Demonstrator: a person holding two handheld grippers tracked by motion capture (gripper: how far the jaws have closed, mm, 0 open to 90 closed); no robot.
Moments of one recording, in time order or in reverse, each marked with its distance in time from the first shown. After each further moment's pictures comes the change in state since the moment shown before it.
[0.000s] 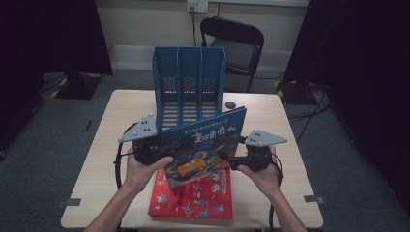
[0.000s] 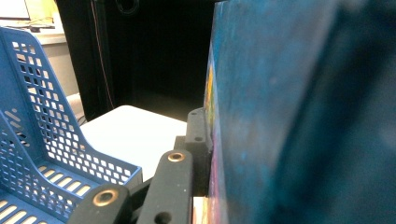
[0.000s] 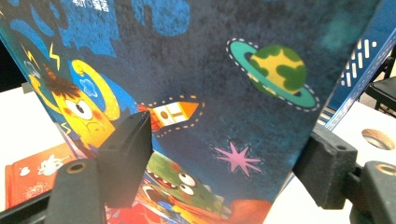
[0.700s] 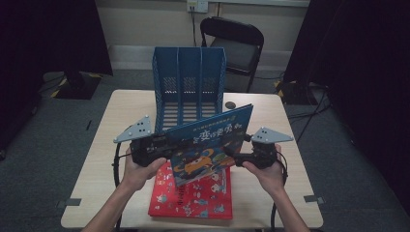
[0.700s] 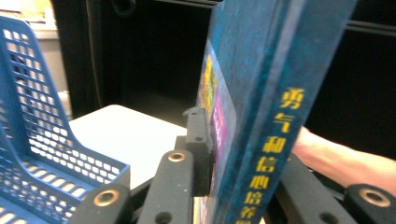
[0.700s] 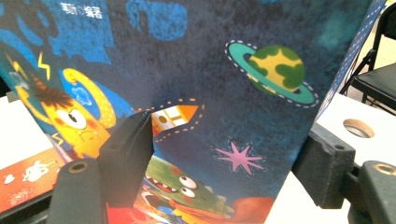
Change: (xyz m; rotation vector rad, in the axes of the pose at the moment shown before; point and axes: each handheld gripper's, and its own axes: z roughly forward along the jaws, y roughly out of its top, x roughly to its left) left arm 0.004 -0.009 -0.004 -0.040 -0.019 -0.059; right arm -0.013 -0.004 -0.007 -0.011 -0.041 0.044
